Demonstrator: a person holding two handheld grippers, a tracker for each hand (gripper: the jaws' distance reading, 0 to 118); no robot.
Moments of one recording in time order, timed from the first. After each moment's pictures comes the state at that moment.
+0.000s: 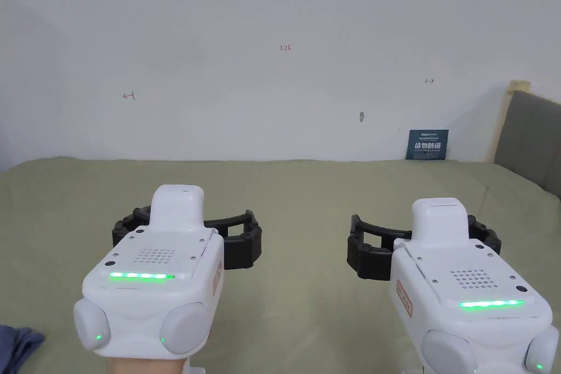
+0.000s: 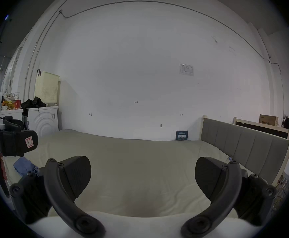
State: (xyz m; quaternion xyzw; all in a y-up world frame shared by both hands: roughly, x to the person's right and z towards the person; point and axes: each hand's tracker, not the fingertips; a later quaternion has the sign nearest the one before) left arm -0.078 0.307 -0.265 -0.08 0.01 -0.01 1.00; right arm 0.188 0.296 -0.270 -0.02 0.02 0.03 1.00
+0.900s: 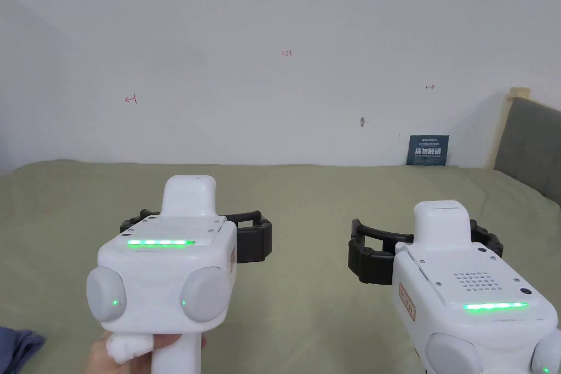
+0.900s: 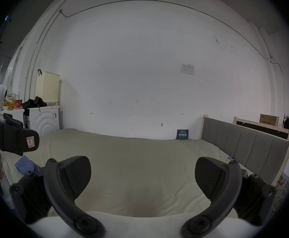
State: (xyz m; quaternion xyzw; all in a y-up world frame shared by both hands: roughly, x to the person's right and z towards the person) left arm -0.064 0.336 -0.260 -0.17 0.03 0.01 0.99; right arm 0.188 0.302 -0.265 -0.03 0.02 0.03 1.00
